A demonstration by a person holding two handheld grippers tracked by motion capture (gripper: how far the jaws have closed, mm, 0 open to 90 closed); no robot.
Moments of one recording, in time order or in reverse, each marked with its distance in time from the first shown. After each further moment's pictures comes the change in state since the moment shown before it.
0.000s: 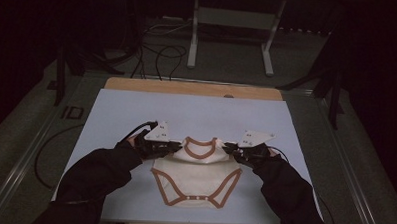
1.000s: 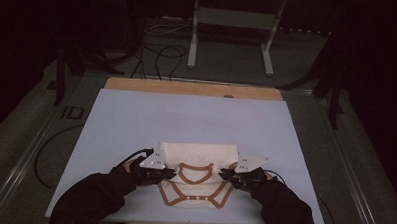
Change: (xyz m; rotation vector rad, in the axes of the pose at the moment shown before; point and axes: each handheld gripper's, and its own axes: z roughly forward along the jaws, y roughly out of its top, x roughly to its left) left arm -0.043 -0.056 0.013 0.062 -0.088 -0.056; right arm 0.047 -0.040 0.004 0.059 0.117 0.066
